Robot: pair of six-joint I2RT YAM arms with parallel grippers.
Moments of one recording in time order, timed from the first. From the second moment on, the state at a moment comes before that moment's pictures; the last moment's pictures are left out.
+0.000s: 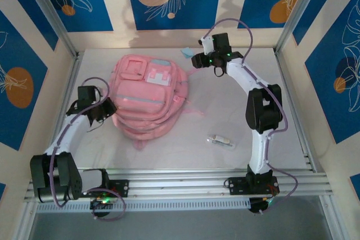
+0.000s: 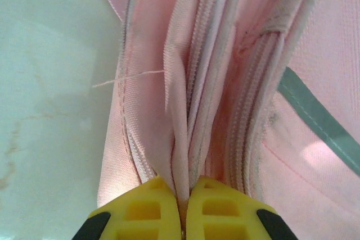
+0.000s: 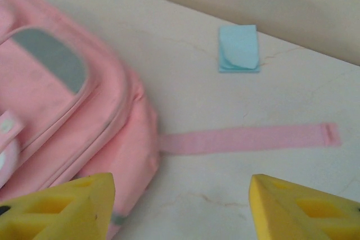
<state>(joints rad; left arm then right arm) 0.10 1.22 0.77 -0.48 0.27 -0.49 0.28 2.07 1.79 -0.41 -0.25 -0.05</state>
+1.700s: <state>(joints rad) -0.02 1.17 0.83 -0.37 0.32 -0.73 0.29 2.95 2.70 -0.25 -0.24 1.82</state>
